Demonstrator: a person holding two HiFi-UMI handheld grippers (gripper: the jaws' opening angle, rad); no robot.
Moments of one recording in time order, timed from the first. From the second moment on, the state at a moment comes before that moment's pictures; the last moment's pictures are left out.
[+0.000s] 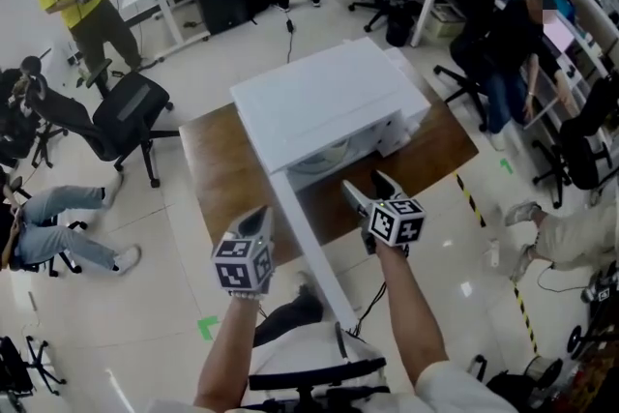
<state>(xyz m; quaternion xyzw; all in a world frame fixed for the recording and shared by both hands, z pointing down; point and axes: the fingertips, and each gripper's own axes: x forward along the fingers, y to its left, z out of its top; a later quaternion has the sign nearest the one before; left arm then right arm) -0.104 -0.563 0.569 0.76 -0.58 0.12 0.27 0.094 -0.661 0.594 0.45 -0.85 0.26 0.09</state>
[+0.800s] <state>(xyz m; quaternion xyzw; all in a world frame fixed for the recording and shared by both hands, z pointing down) -0.121 -0.599 0.581 0.75 -0.59 0.14 0.28 0.041 -0.749 0.657 0.44 -0.85 0.22 0.17</state>
